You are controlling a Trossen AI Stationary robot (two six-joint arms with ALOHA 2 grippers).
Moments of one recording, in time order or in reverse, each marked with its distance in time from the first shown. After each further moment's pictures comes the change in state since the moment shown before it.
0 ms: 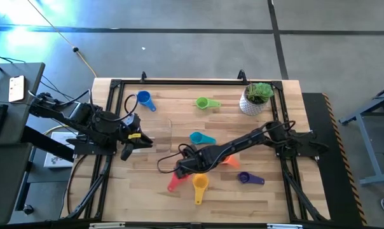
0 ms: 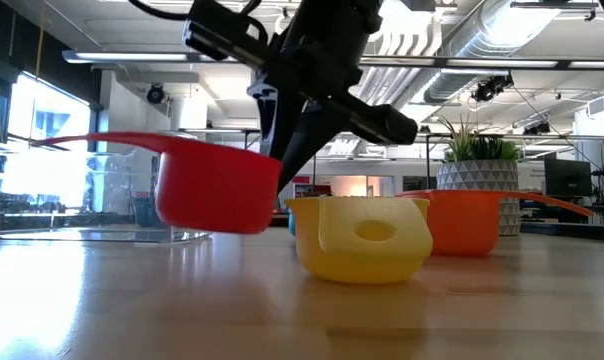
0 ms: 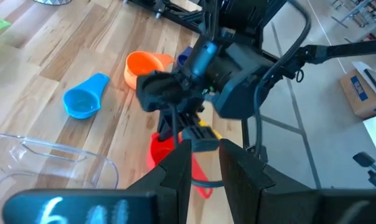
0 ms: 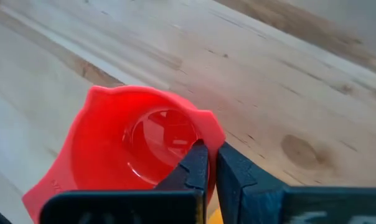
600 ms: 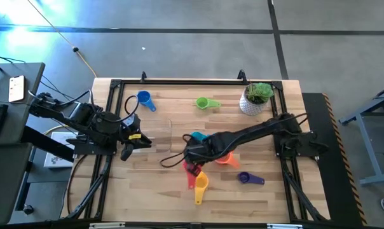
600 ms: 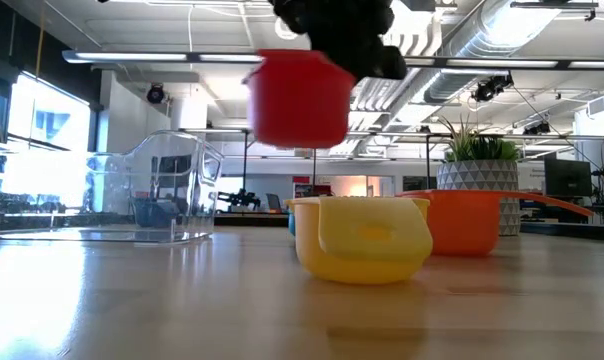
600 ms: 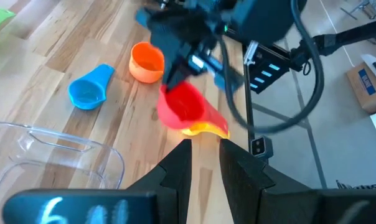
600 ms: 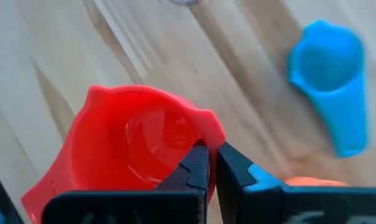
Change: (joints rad) left arm 0.000 0.000 0.000 -0.032 0.001 -0.003; right arm -0.044 -0.188 0.000 -0.223 -0.003 -0.589
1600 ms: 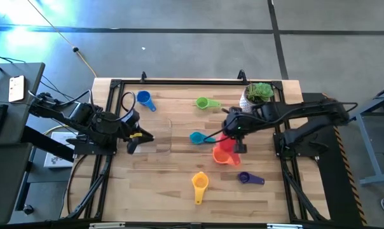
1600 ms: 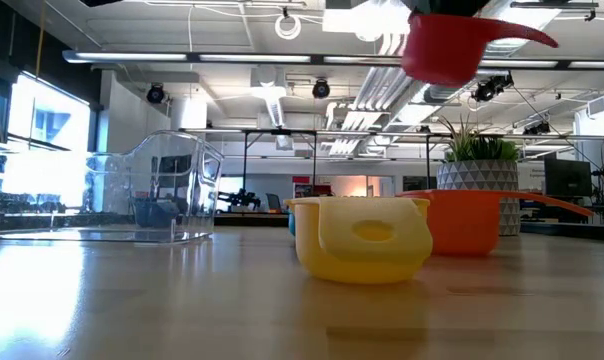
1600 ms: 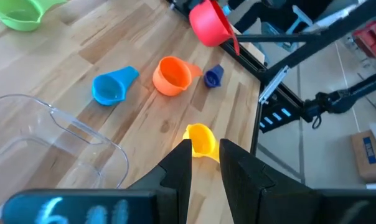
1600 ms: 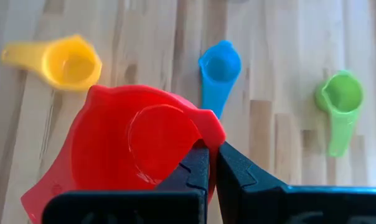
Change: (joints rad) left arm 0.000 0.000 0.000 0.002 -0.142 -0.264; right arm -0.150 -0.630 -0.425 -0.047 -0.051 -0.799
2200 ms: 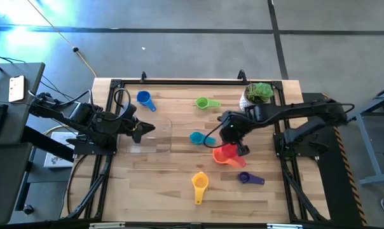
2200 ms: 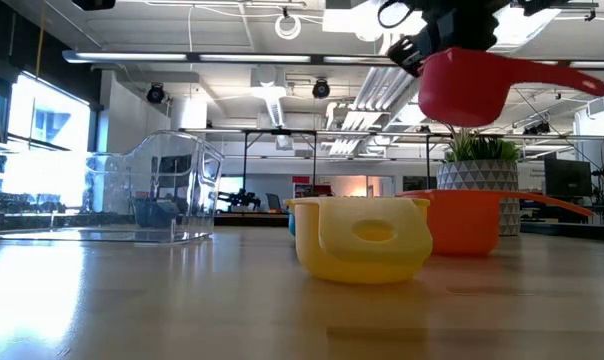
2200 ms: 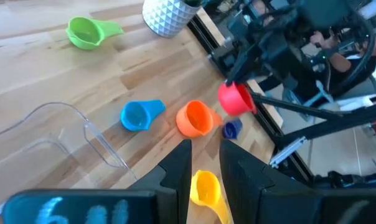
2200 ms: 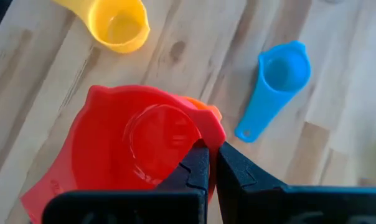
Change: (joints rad) left arm 0.000 0.000 0.000 -0.001 -0.227 -0.228; right arm -0.077 0.036 -0.152 0.140 -0.259 -0.321
